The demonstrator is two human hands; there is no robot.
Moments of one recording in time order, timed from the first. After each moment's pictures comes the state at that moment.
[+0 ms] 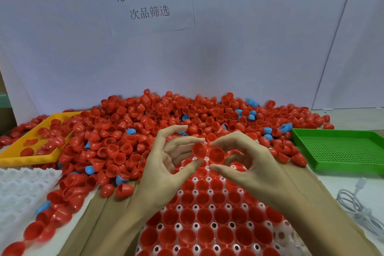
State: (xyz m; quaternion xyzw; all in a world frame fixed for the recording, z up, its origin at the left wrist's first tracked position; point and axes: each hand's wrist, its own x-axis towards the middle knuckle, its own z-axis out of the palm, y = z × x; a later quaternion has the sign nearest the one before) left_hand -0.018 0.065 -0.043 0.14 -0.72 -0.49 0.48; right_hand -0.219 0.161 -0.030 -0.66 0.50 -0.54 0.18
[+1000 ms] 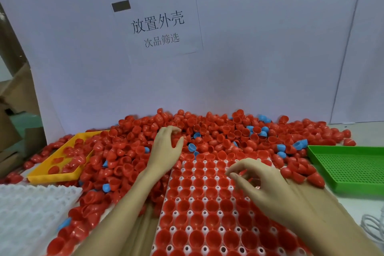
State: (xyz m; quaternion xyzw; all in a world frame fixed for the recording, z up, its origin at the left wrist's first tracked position) left_hand -0.034 -0.063 -0.038 0.41 -0.80 -0.15 0.41; right_hand -0.237 0.155 -0.040 -0.64 0.60 -0.47 0.13
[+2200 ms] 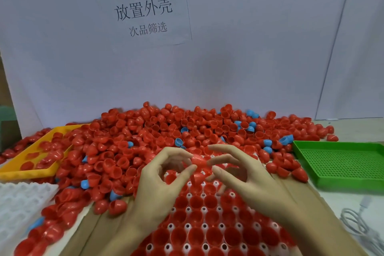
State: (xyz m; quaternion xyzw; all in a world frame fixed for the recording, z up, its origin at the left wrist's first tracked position) left_hand -0.029 0.067 -0.040 0.25 -0.75 -0.34 0.52; right_hand -0.233 0.161 -0.025 -0.60 0.52 -0.52 0.32
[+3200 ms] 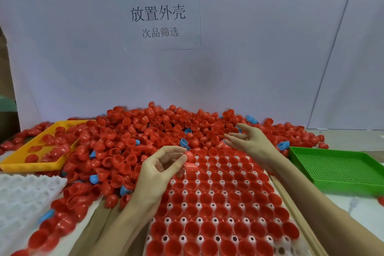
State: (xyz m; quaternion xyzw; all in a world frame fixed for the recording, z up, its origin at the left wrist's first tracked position) left_hand 0.000 0.042 -0.042 0.28 -0.59 -0.59 0.47; right_hand -0.279 0.080 -0.006 -0.50 0.64 -0.50 0.31
